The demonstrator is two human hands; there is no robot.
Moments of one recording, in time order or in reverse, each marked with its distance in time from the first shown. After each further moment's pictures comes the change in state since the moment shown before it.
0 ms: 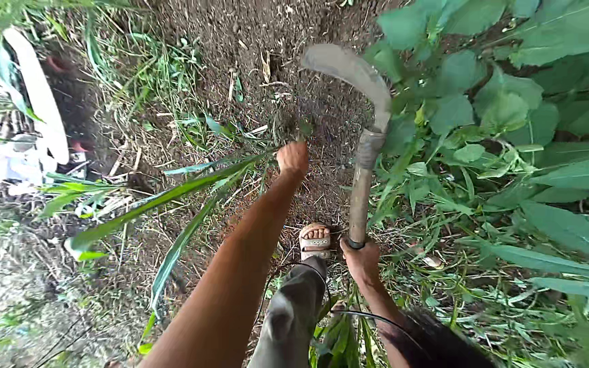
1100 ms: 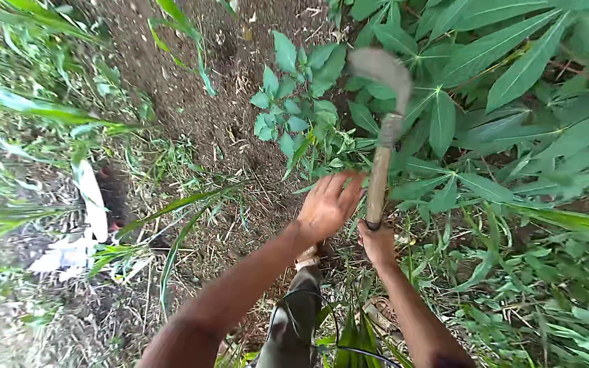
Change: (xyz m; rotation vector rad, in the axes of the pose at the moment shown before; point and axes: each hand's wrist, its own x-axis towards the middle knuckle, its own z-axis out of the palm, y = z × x) left_hand -0.261 0.133 0.007 -0.097 0.655 1.204; right_hand -0.023 0.077 -0.123 0.379 0.165 -0.049
